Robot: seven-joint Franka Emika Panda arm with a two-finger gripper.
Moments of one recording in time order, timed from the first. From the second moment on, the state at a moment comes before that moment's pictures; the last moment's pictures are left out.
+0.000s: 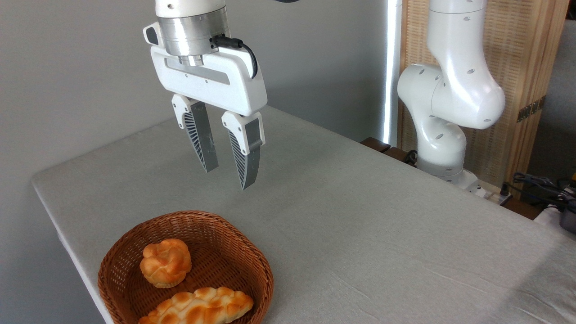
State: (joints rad) arm -0.07 0.01 0.02 -1.64 0.00 1.67 0.59
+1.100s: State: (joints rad) arm -0.08 0.09 0.00 -1.65 0.00 2.03 0.59
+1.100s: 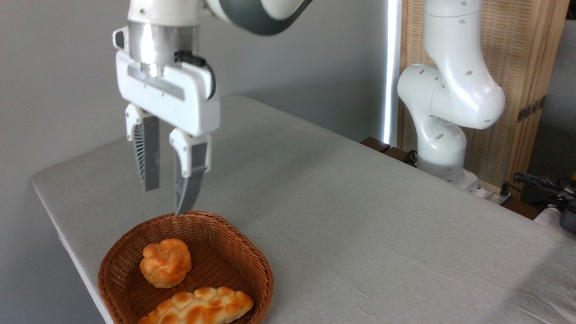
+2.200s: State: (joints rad) arm -0.08 0.28 -0.10 -1.75 0.01 2.26 0.65
